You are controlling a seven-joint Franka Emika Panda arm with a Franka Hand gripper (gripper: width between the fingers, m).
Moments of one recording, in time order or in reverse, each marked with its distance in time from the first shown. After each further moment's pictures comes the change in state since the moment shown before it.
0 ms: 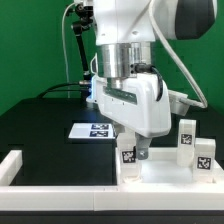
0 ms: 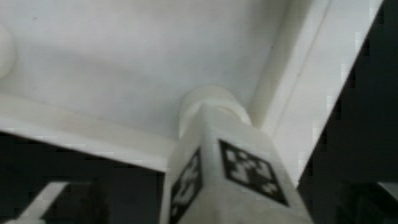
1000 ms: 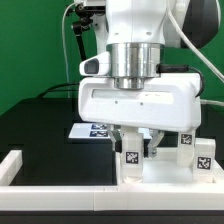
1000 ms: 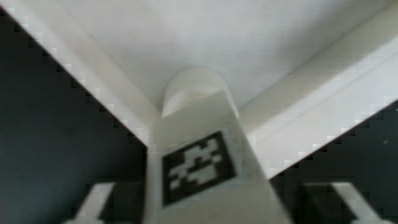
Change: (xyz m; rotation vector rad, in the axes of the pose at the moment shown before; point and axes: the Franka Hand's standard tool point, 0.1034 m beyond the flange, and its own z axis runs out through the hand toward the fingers) arm -0.003 -0.009 0.002 0.025 0.091 -0.384
